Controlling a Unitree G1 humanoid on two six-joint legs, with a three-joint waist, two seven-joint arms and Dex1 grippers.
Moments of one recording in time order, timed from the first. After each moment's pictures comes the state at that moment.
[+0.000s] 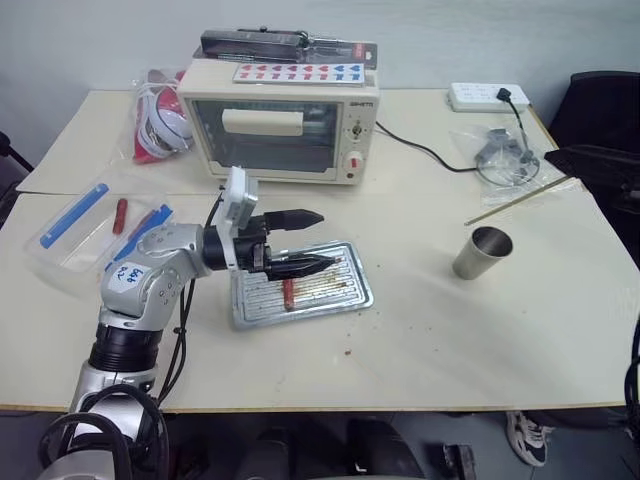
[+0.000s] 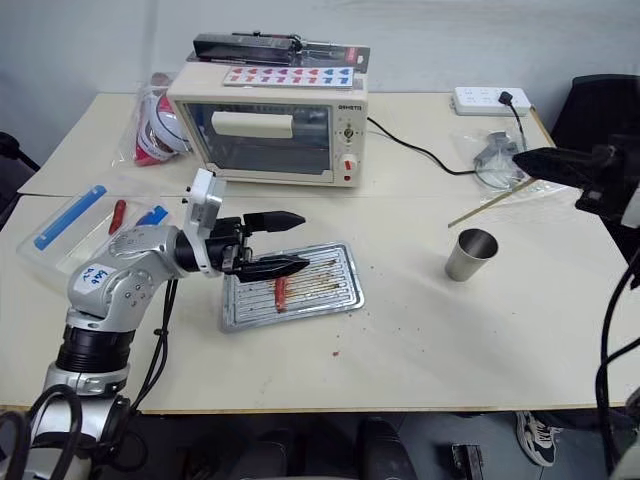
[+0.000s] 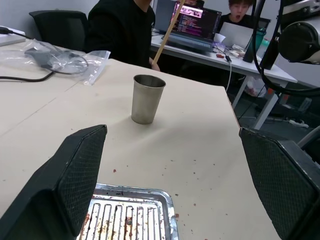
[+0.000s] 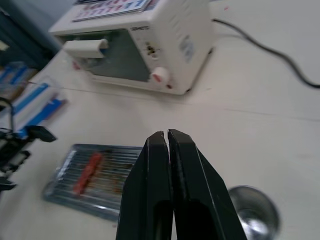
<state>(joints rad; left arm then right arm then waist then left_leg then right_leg) -0.62 0.53 0.00 -0.11 -0.64 0.63 -1.01 -0.89 -1.02 -0.56 0.11 1.36 1.61 0.29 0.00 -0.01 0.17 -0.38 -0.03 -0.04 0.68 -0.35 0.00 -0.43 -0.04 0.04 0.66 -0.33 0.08</state>
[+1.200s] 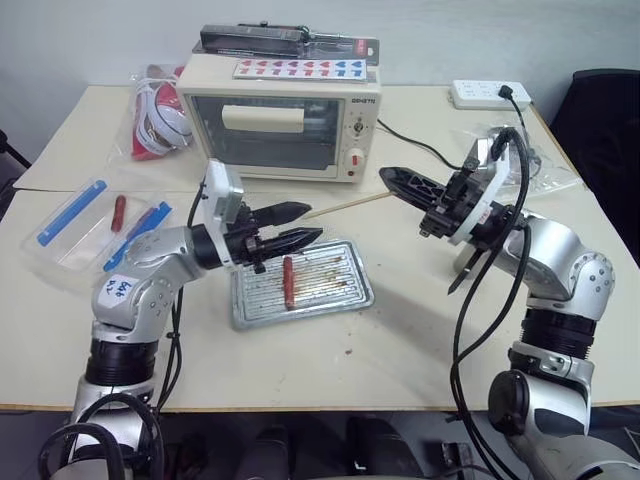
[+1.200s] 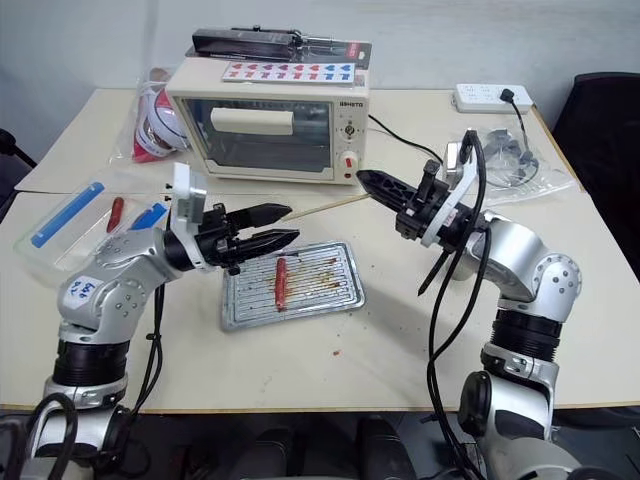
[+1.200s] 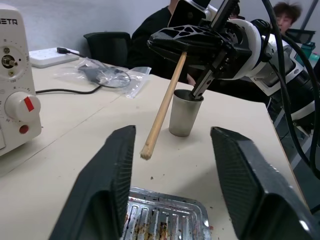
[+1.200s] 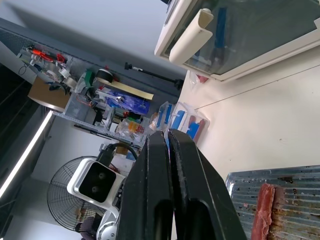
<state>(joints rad) -0.60 0.50 0.05 -0.15 -0.62 0.57 -0.90 -0.74 -0.32 -0.44 0.08 1.95 1.22 -0.38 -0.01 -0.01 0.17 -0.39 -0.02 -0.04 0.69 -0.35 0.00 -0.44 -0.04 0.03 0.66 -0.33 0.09</state>
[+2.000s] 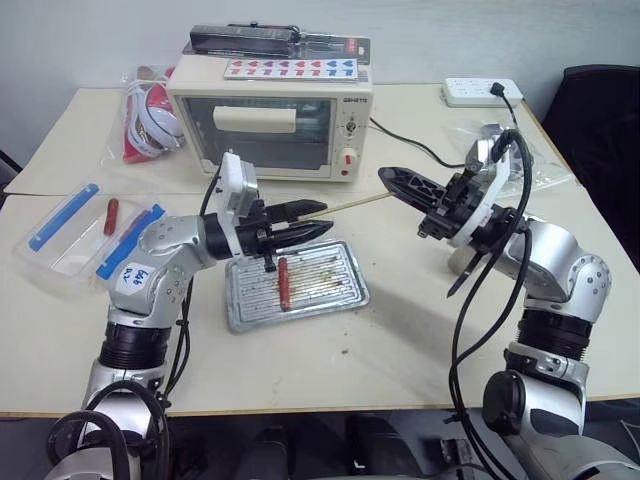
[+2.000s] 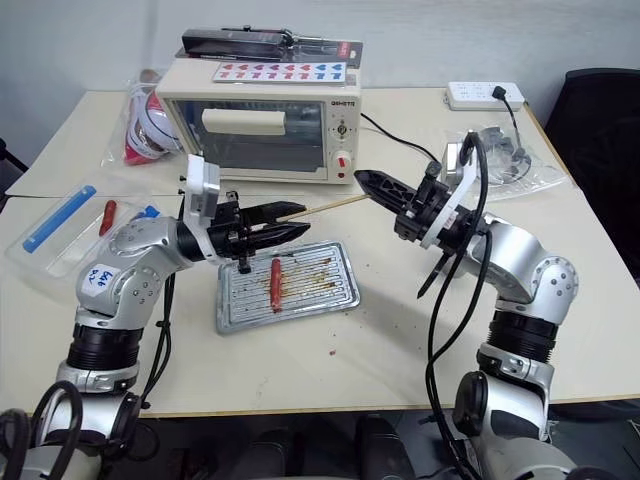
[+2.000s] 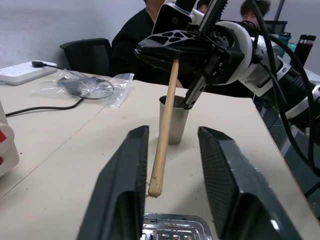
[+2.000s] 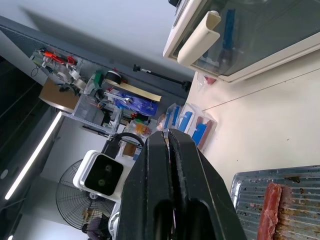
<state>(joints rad) -0.65 0.47 0.02 -0.06 -0.57 0.50 -0.95 -0.74 -0.29 -0.47 0.08 1.95 1.24 -0.35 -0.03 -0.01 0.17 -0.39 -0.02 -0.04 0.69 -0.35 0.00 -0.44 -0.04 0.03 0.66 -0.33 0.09</state>
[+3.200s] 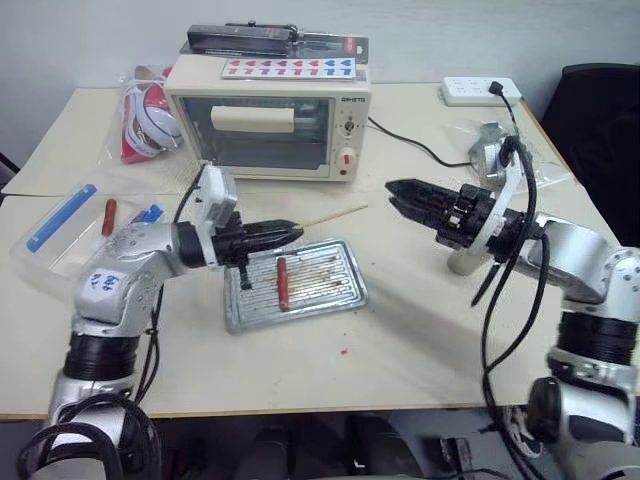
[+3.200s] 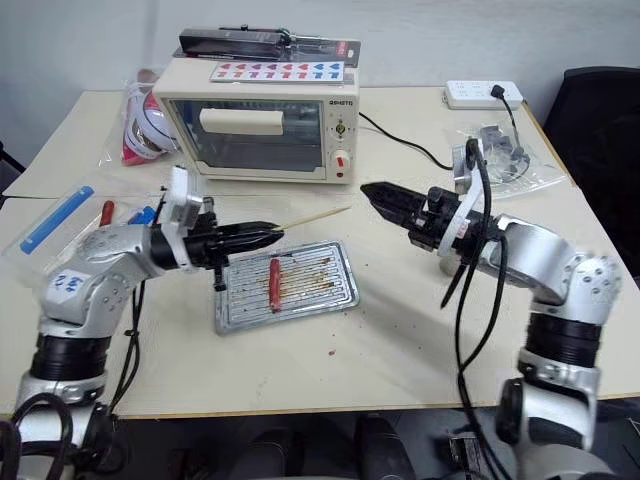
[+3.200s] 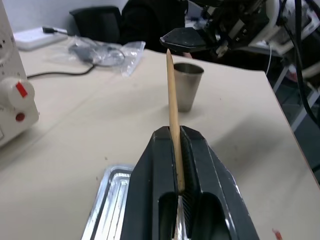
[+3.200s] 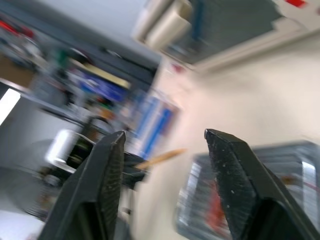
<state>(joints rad) -0.50 0.69 0.12 -0.19 -0.60 0.61 -0.98 -0.71 -0.60 -0.27 -0.04 1.84 1.26 -0.29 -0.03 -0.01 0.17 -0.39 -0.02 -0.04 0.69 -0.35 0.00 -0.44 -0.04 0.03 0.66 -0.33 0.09</state>
